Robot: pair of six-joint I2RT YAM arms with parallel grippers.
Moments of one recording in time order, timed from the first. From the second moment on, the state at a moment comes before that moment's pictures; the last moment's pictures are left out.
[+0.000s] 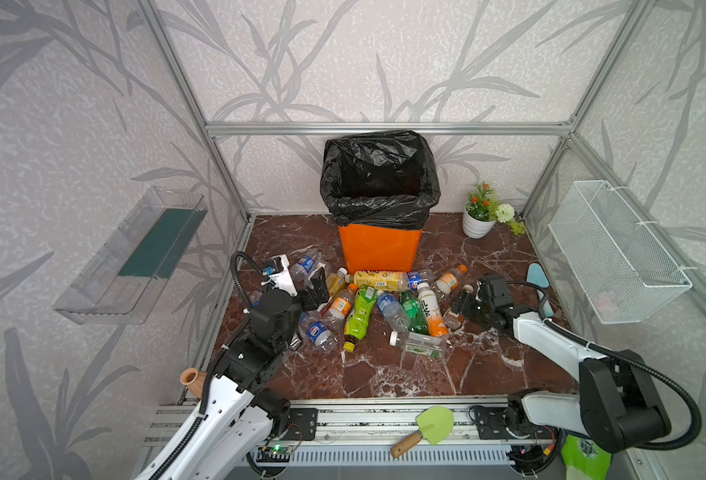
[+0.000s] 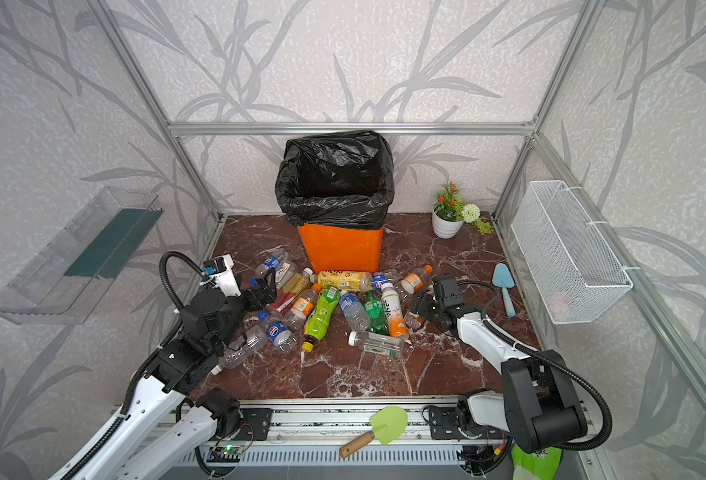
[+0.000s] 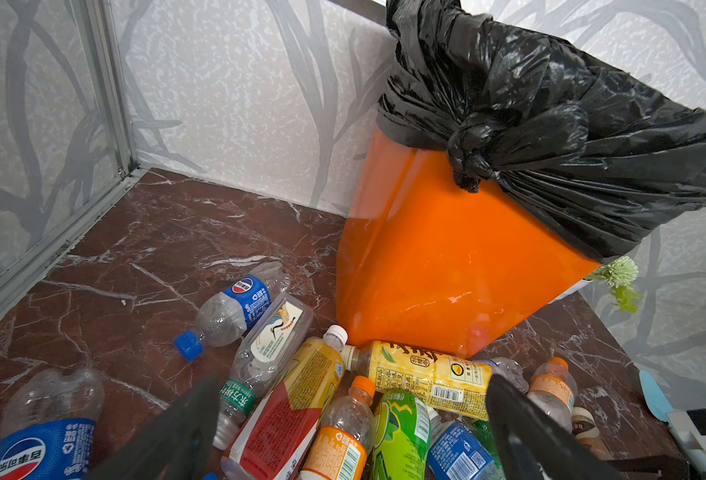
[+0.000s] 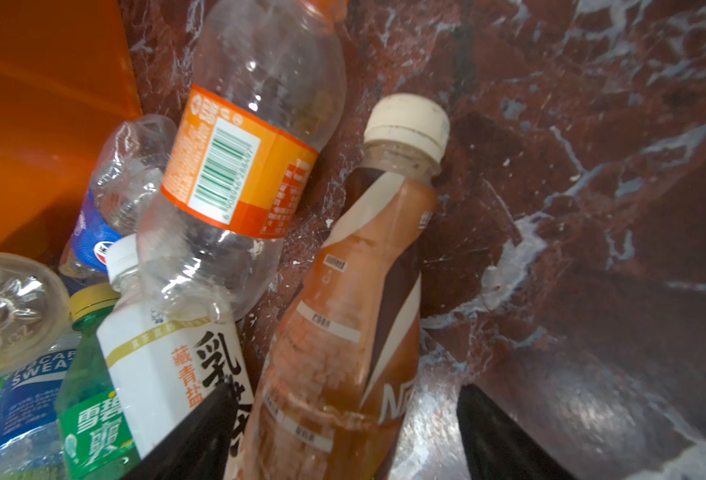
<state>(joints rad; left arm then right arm) -0.47 0.64 0.67 -0.26 -0.36 -0.44 0.22 1.30 0.59 -0.25 -0.10 0.68</state>
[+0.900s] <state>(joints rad) -0.47 0.65 0.67 -0.33 -0.40 -0.47 0.23 0.76 0.55 -0.16 0.02 0.68</state>
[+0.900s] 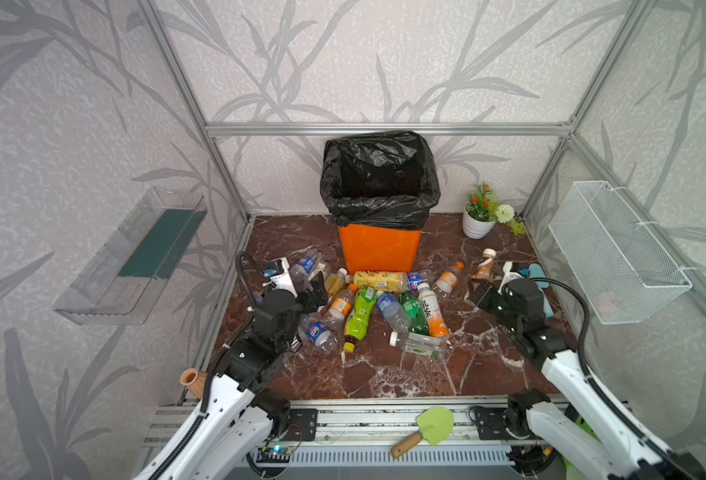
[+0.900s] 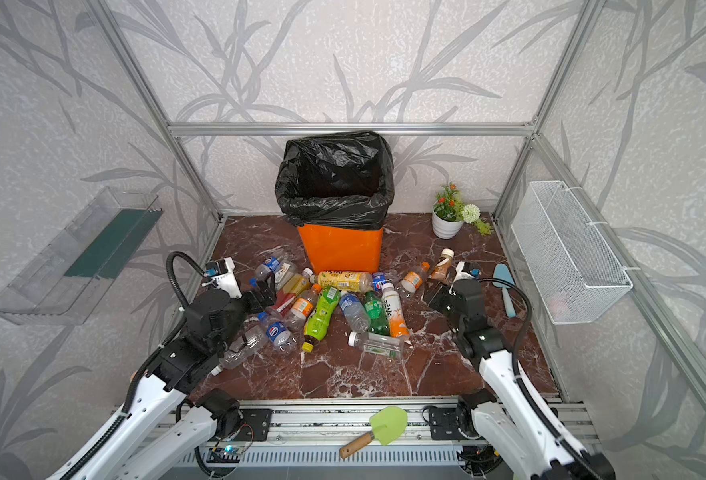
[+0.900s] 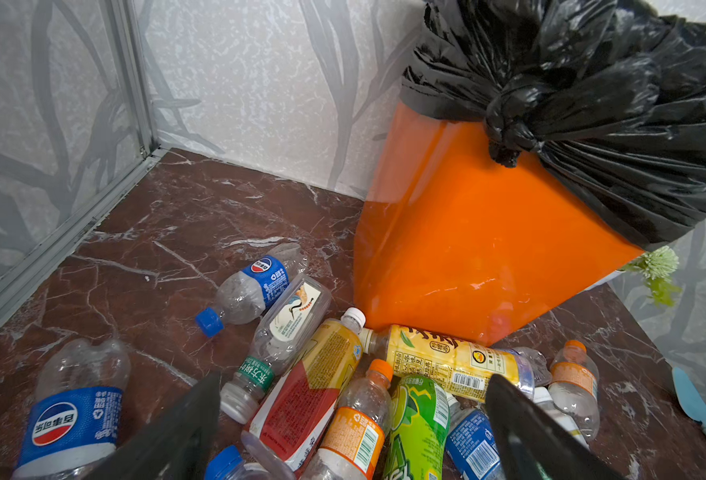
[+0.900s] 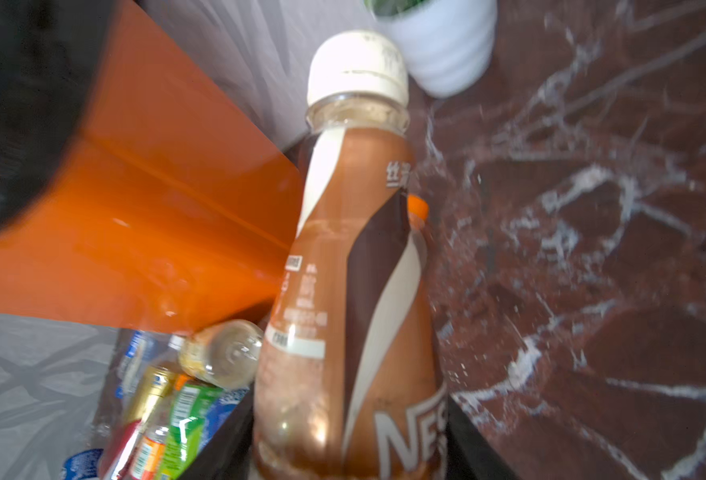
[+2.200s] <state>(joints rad) -0.47 0.65 0.65 -0.47 -0.49 -0.62 0.50 1.42 1.79 -0.26 -0.06 0.19</state>
